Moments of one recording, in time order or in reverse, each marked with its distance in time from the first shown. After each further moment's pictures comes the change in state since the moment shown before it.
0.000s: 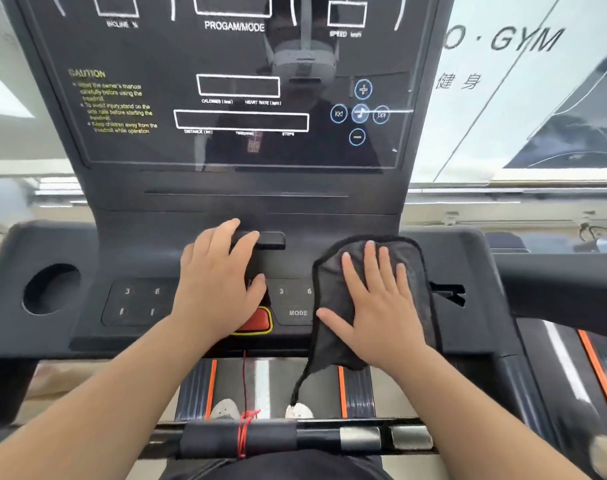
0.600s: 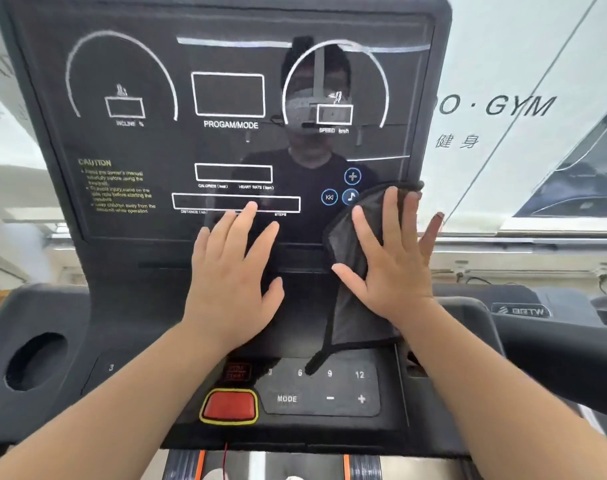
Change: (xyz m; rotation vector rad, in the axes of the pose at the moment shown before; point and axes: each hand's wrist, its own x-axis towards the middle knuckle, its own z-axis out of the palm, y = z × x) left_hand 0.086 0.030 -0.043 0.037 0.256 0.091; right_hand 0.144 0.052 -0.077 -0.125 0.581 -0.140
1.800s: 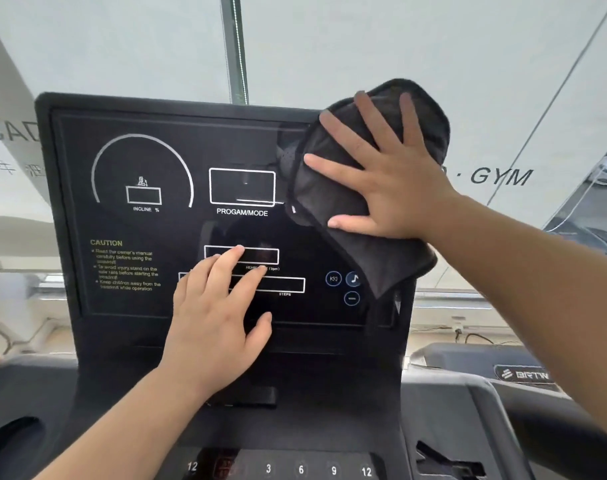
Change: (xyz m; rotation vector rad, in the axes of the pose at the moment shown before) left_hand 0.044 -0.030 -0.020 -0.015 0.088 -0.037; right_hand 0.207 0.041 -0.111 -0.303 0.167 -0.534
